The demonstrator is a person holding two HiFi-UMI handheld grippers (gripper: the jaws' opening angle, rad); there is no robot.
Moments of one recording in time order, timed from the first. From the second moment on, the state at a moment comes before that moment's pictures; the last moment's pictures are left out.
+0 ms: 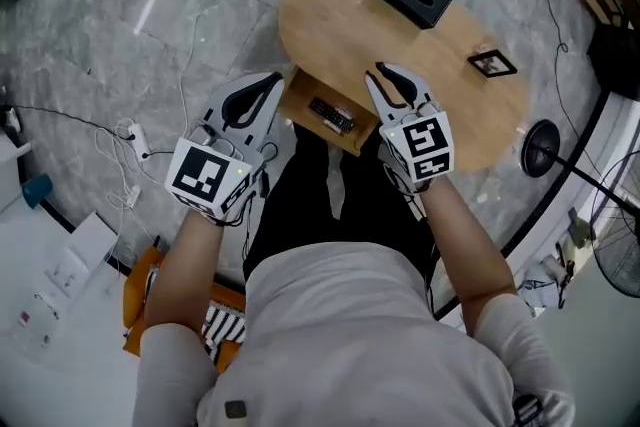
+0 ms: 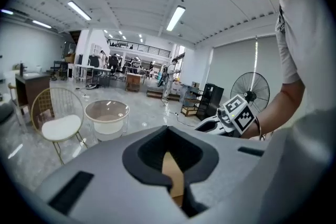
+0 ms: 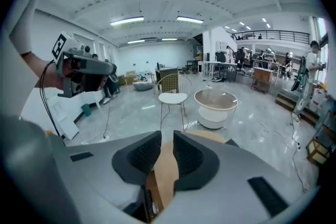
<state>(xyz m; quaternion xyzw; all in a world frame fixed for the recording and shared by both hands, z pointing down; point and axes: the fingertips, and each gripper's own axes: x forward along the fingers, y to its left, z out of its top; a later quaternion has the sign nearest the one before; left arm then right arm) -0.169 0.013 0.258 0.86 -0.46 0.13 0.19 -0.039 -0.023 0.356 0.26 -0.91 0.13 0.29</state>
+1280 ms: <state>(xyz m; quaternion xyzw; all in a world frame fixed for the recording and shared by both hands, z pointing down) -0.060 0.052 -0.035 0.93 -0.36 0.02 -0.01 0.063 0.043 -0.006 0.40 -0.91 -0.06 0.10</state>
